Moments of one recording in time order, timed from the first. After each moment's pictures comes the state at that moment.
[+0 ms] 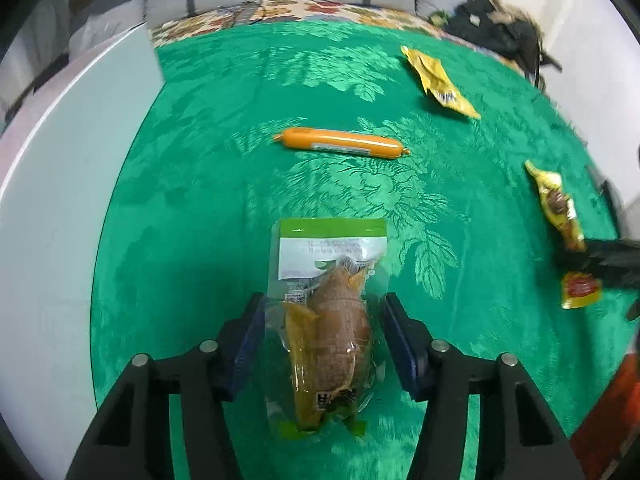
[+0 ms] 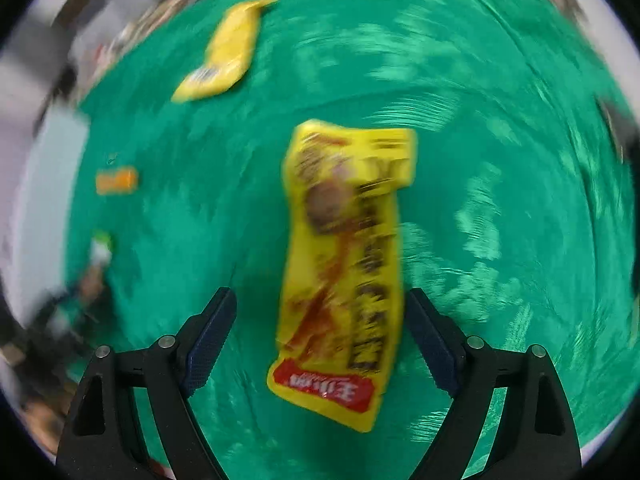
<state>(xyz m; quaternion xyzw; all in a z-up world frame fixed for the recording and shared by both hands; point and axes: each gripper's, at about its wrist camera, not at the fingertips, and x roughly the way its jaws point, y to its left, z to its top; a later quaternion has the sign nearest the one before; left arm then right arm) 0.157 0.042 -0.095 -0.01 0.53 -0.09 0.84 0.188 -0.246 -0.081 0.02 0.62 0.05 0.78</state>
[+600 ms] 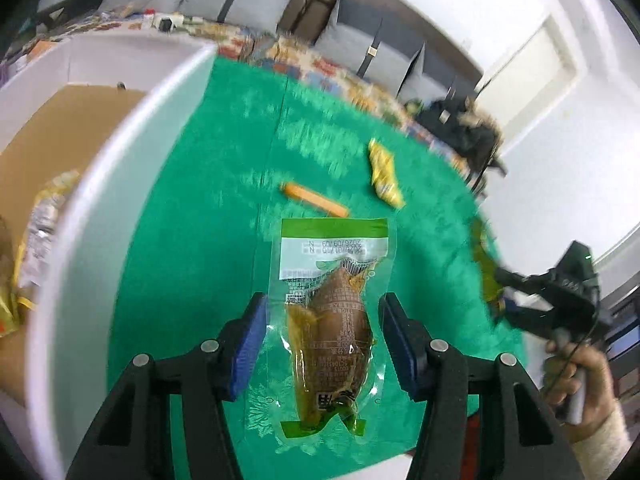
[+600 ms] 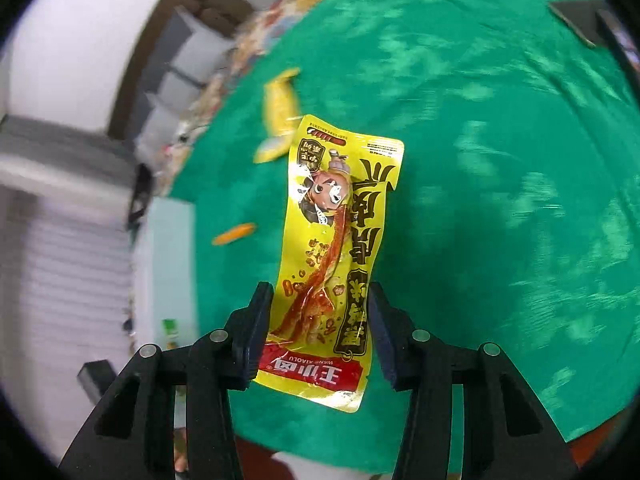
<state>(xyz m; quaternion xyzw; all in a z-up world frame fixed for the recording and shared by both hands) 0.083 0.127 -0.001 -0.22 0.44 -0.16 0.86 0.146 -0.284 -0.022 0.34 0.53 0.16 0.76</state>
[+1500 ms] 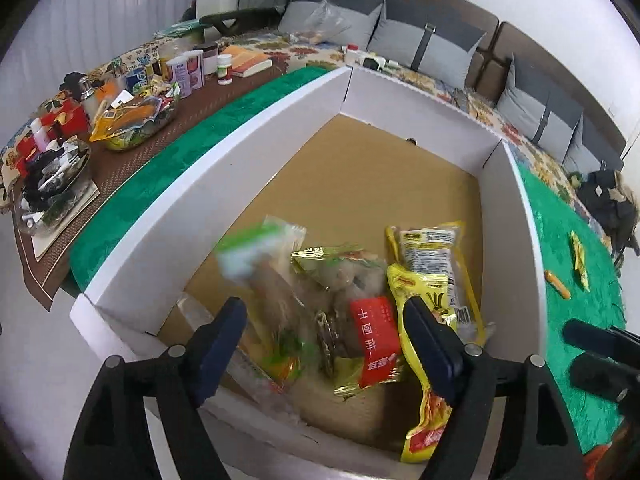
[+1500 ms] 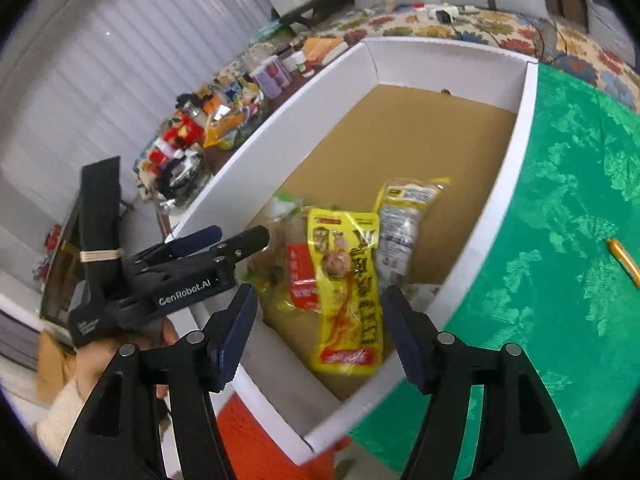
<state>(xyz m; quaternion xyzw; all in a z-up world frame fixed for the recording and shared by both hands) 0.020 0.375 -0.026 -0.18 0.43 0.14 0.87 0.095 0.145 0.024 0.00 0.50 0.43 0.75</state>
